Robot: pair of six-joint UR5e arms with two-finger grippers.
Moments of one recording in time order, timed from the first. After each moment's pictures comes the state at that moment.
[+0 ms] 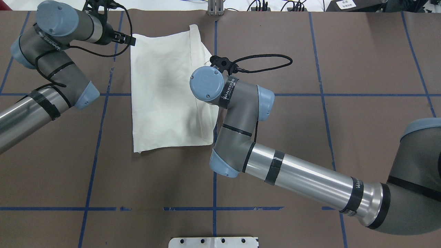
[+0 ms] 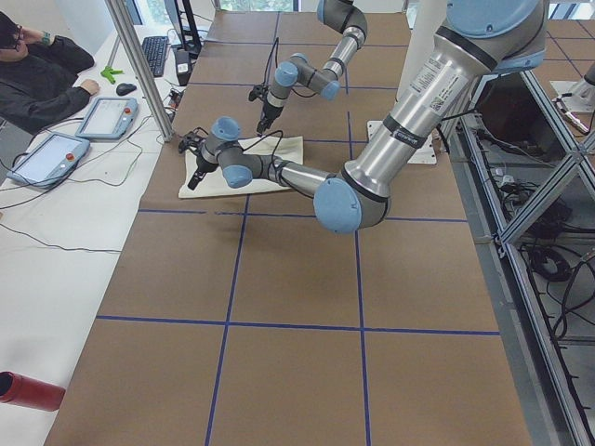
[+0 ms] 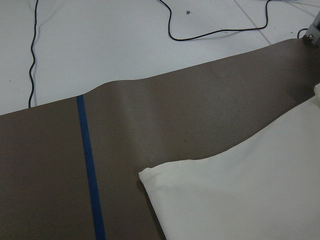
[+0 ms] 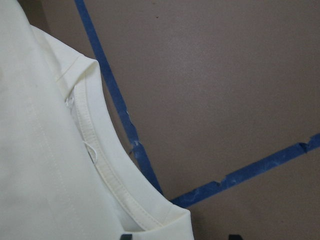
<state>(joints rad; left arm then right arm) -0.94 -2.22 -1.12 -2.39 -1.81 -0.71 0.51 -0.61 1.19 -1.38 1.53 1.62</state>
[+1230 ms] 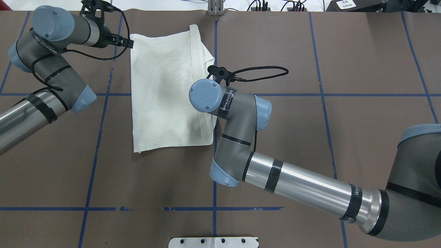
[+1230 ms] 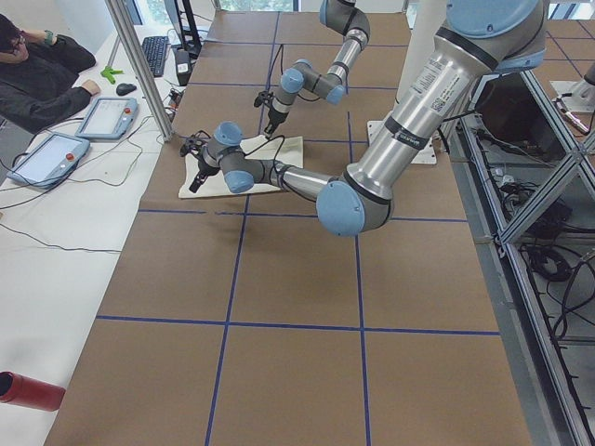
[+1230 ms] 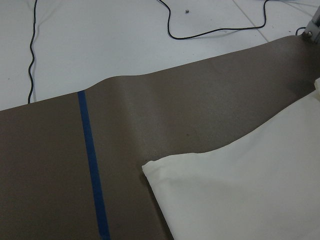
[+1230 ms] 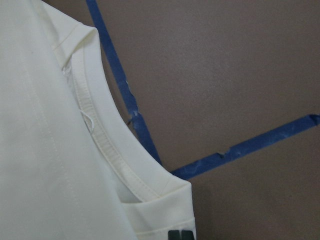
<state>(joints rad) -0.94 -2.20 -1.12 -2.44 -1.81 -0.71 0.48 -0.63 1.18 -1.34 1.52 1.63</state>
